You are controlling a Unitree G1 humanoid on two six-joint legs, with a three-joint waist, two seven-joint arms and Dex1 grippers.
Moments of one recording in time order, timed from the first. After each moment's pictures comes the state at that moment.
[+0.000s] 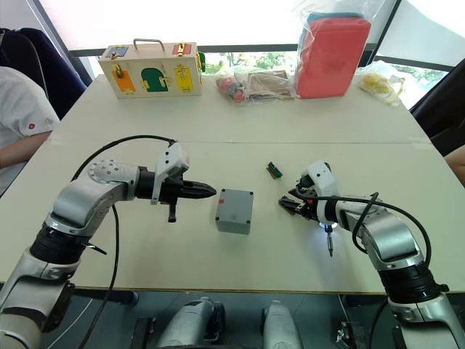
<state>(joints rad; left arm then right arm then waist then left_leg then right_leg) -0.61 0.63 -0.22 -0.16 -0.36 0.71 -1.10 -0.33 -0.72 0.06 -0.21 0.37 0.82 0.67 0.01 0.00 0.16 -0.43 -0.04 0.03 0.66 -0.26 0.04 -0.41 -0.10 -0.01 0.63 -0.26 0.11</state>
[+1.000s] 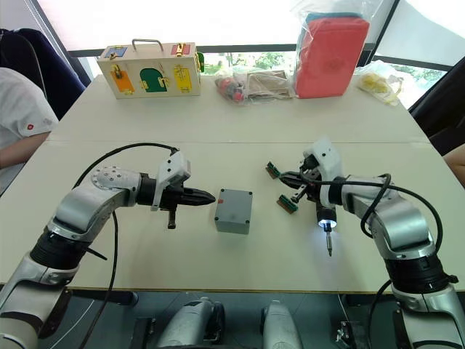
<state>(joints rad) -0.58 0.63 -0.22 -0.15 -0.37 0.70 -1.10 -0.46 -0.73 -0.02 -0.32 0.46 0.85 0.74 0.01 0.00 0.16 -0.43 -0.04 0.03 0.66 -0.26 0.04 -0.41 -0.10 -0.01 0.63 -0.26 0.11</state>
